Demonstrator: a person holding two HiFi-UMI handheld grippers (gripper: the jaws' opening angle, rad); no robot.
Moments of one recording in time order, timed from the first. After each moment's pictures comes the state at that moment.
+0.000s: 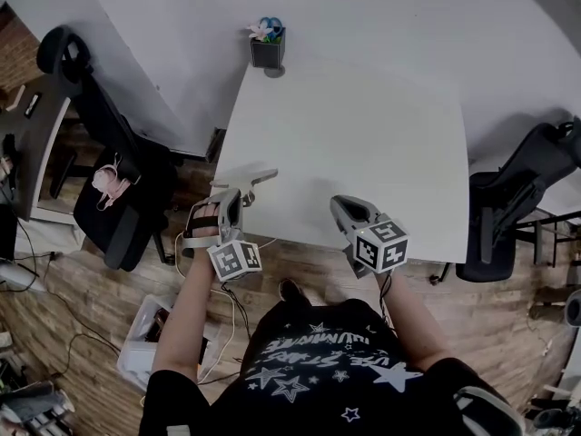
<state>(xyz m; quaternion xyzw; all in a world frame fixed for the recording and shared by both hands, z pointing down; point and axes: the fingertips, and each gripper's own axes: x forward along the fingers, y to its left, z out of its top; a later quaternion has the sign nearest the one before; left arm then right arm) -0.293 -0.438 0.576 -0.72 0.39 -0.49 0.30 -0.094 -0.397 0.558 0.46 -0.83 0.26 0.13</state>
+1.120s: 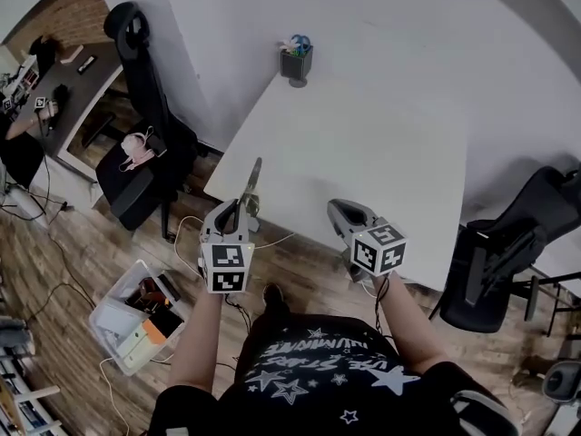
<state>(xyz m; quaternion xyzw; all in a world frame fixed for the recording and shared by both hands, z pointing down) -0.241 -0.296 0.484 -0.75 0.62 -0.23 -0.06 -0.045 -0.324 0.502 0.36 -0.90 0.22 0.11</state>
